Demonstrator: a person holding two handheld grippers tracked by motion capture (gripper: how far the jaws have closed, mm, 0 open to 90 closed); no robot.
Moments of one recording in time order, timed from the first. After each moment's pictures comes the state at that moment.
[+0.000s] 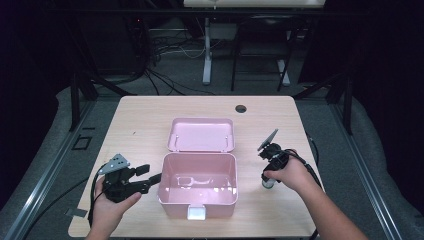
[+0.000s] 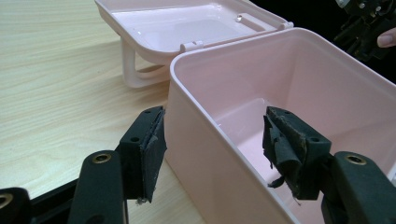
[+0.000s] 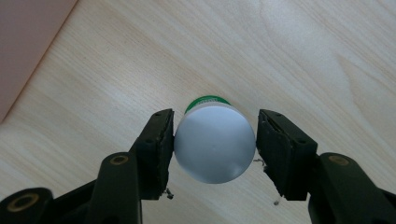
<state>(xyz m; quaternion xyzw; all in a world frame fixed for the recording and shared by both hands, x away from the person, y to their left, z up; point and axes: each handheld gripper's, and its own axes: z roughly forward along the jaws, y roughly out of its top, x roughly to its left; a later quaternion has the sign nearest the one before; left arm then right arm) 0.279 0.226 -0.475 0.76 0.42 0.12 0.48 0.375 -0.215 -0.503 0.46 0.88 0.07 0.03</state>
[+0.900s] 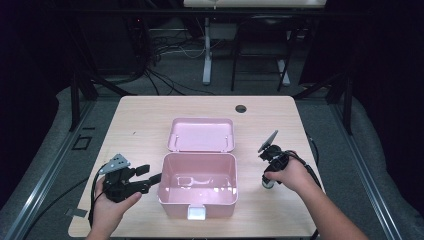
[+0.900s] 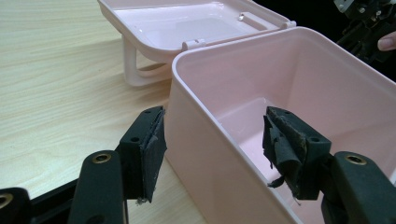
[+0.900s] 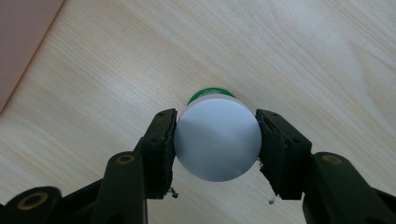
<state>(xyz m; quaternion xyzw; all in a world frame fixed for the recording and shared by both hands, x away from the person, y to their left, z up) 0.280 0.226 -0.476 0.76 0.42 0.12 0.48 0.375 -0.217 -0.509 0.47 0.88 0.06 0.02</state>
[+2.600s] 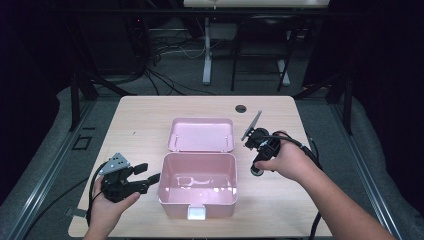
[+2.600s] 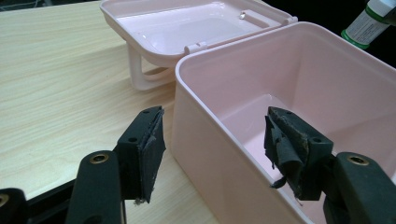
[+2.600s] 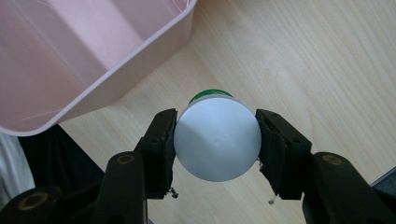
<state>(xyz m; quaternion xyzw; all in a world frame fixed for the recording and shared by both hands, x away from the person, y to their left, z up) 0.279 0.227 -0.470 0.77 0.40 0.14 0.47 0.353 -0.161 -0.400 0.35 0.93 0.08 0.06</state>
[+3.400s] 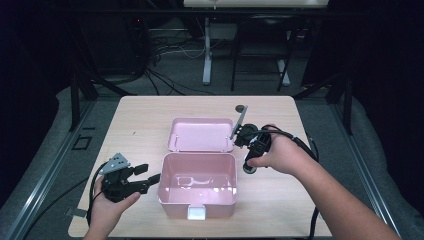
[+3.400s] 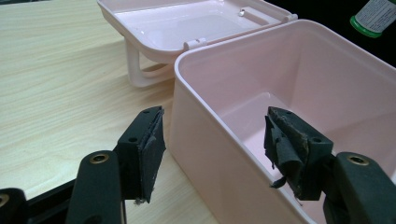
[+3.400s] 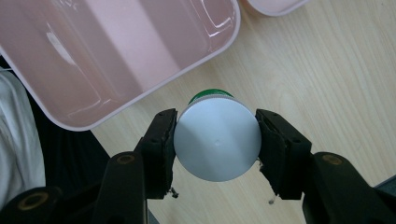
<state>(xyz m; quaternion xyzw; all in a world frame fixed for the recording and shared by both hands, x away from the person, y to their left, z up) 0.280 0.227 -0.472 0.77 0.41 0.13 0.47 0.350 -0.133 -0.375 0.28 0.96 0.06 0.06</state>
